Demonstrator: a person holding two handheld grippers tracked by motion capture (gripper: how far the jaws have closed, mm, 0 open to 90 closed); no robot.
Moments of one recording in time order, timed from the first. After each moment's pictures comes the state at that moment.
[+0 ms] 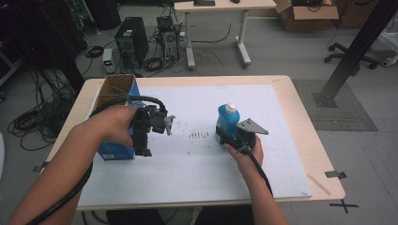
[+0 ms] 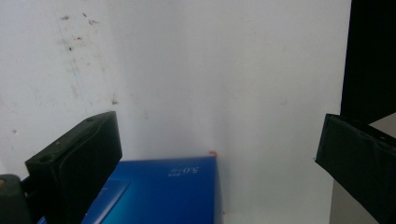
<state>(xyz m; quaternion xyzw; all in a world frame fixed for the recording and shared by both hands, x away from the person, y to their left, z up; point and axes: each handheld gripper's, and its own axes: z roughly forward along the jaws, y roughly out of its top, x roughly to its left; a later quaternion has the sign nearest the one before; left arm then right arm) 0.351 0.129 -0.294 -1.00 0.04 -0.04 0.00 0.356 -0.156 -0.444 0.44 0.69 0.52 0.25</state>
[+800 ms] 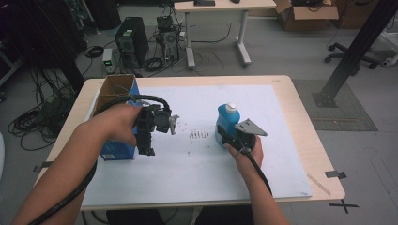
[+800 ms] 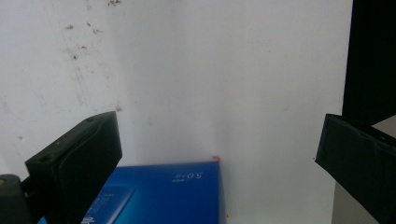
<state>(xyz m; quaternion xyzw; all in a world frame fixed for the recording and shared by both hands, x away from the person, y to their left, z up) 0.354 0.118 -0.291 -1.00 0.05 -0.04 0.00 0.355 -0.155 -0.444 0.41 0.70 0.52 0.28</state>
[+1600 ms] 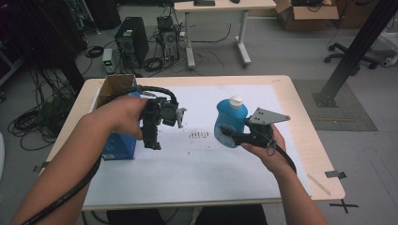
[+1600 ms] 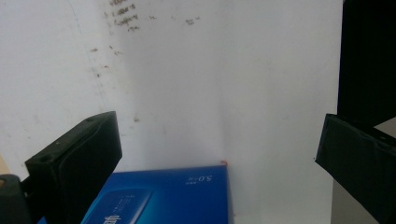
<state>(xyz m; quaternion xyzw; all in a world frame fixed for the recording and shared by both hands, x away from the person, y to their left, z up) 0.357 0.098 -0.265 -1.00 0.06 -0.04 0.00 0.336 -0.187 -0.362 0.23 0.78 0.56 0.17</state>
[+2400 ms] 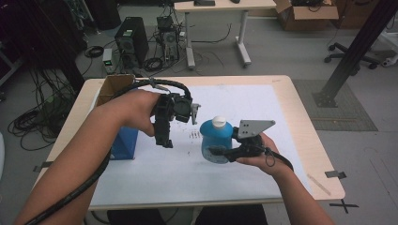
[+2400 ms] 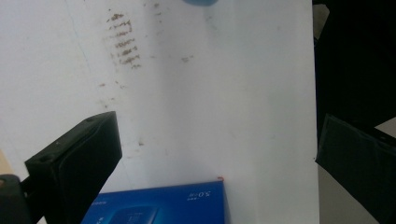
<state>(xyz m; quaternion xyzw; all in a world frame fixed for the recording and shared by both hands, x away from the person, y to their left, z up) 0.350 0.067 -0.242 -1.00 0.08 -0.03 -0.01 0.327 -0.163 -0.379 0.09 0.82 0.56 0.07</state>
